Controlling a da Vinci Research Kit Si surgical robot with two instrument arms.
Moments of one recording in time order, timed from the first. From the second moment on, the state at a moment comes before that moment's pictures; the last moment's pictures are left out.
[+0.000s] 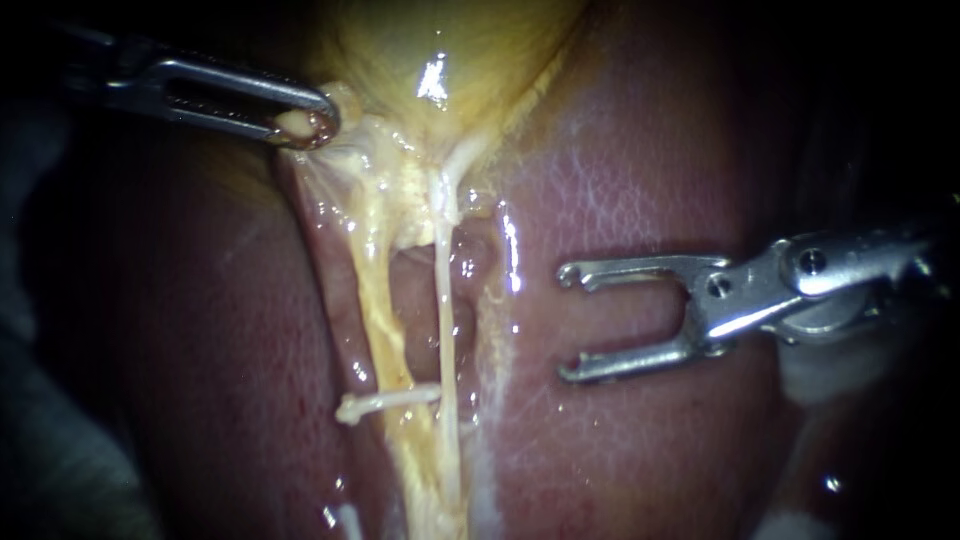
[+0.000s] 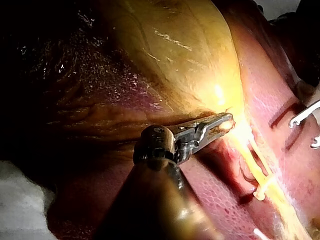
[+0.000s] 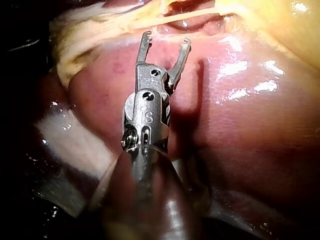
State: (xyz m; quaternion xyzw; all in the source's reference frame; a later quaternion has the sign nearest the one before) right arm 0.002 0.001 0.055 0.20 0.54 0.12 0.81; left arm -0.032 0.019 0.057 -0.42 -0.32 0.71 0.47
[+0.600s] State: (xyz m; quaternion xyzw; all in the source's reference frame) right arm 0.001 0.001 0.054 0.20 0.54 0.11 0.81; left arm -0.036 0.018 0.063 -0.42 -0.32 0.72 0.46
